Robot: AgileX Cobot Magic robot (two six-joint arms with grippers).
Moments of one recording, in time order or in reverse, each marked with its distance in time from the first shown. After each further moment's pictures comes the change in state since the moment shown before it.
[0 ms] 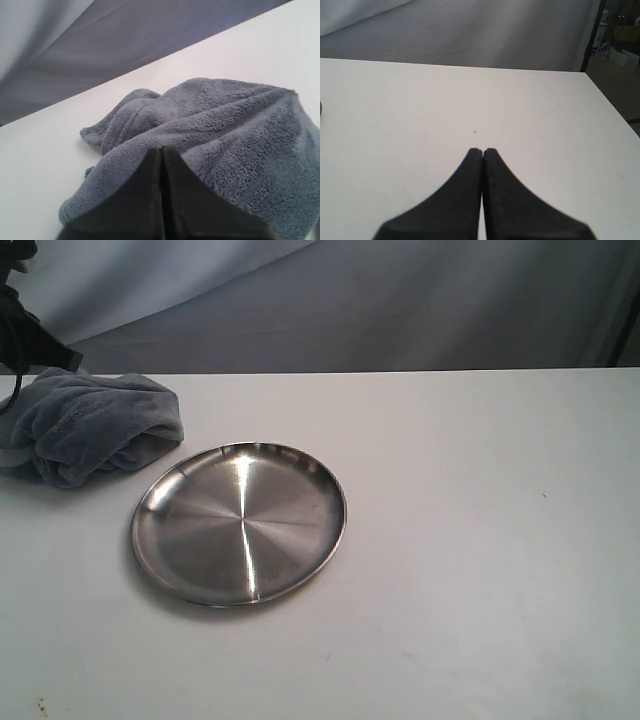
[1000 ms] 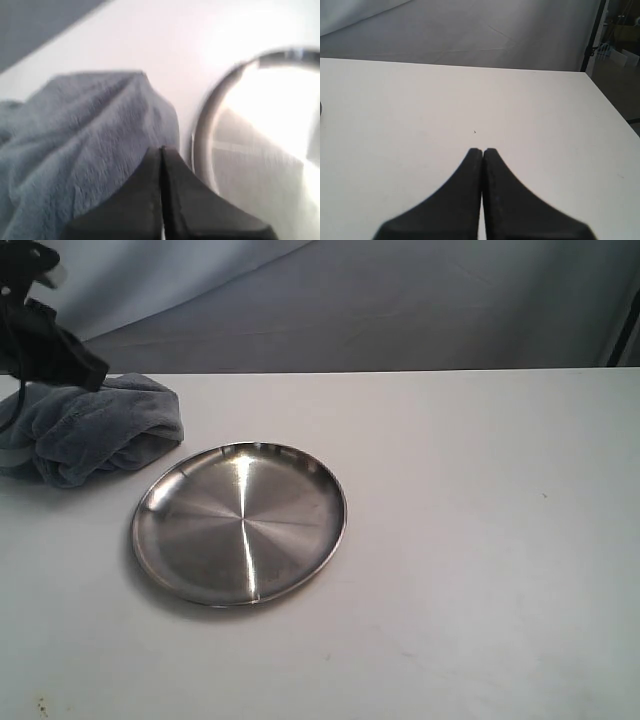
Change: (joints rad) left arm 0.029 0.000 -0.007 -0.721 0.300 0.743; right arm 0.000 0.000 0.000 0.000 0.000 0.000
